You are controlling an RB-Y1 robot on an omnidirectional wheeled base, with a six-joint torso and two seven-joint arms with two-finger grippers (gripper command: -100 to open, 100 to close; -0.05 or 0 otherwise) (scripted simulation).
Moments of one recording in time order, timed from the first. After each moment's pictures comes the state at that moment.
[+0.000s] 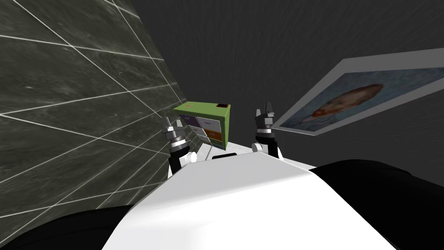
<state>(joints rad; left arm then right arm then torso) 0.49 -0.04 0.00 -2.33 0.04 -0.40 0.00 0.53 0.03 -0.01 -2.39 0.01 -0.35 0.07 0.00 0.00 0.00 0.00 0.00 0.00</state>
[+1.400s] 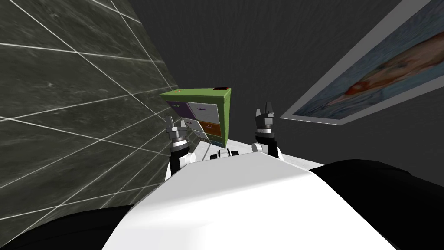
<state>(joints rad) 0.49 0.06 -0.01 -2.30 0.04 -0.40 0.00 0.53 0.03 -0.01 -2.39 0.01 -0.35 0.07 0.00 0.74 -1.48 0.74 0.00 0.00</state>
